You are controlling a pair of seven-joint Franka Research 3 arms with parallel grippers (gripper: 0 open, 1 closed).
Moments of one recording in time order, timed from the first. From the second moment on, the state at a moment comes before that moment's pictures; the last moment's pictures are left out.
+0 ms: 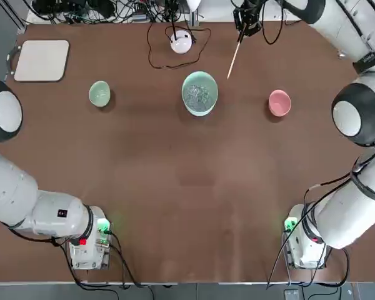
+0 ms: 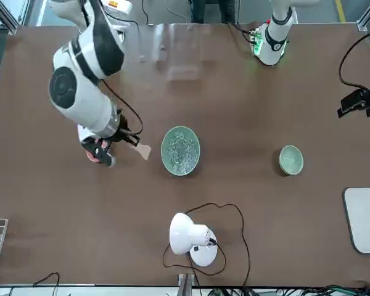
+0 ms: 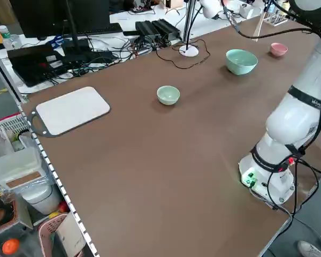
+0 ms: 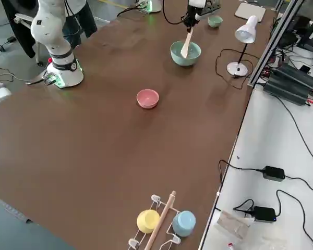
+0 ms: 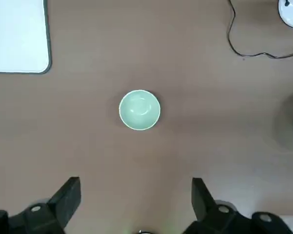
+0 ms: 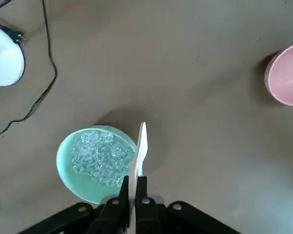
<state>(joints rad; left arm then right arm) -0.11 0.12 0.14 -1.38 -0.04 1.44 0.03 0.47 0.34 -0.10 -1.45 0.28 1.75 0.83</state>
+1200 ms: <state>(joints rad) -0.10 0.12 0.14 -1.35 -0.06 1.44 0.03 0.19 0.14 -0.10 -1.77 0.37 1.76 0.25</state>
